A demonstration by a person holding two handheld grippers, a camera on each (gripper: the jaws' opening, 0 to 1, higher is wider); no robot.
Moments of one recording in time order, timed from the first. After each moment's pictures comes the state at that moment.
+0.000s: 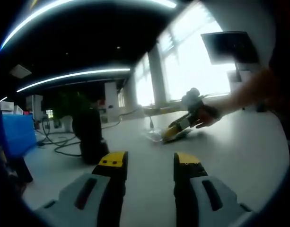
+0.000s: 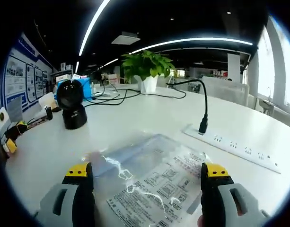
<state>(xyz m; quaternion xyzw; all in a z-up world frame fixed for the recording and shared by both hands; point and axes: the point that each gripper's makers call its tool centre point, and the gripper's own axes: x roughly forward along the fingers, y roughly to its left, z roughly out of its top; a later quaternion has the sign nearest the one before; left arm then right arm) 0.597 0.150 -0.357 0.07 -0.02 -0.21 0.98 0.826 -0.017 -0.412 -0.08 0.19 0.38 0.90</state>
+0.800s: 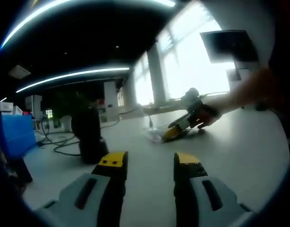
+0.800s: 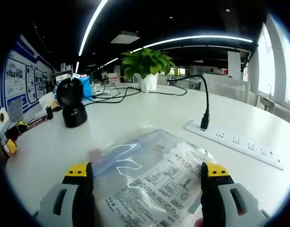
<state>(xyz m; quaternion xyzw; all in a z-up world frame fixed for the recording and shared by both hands) 0.594 0.149 -0.356 0.07 -0.02 -0.21 0.97 0.820 -0.015 -0.419 -0.08 0.20 0.38 0.90</state>
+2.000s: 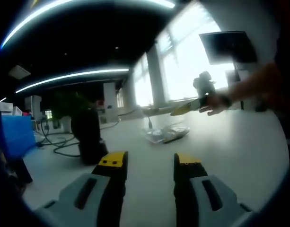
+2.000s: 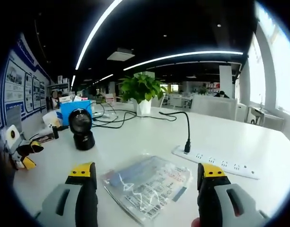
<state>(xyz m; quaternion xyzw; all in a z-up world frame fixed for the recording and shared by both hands) 0.596 0.149 -0.356 0.07 -0.02 -0.21 0.97 0.785 -0.050 -0.333 -0.05 0.12 0.35 0.93</state>
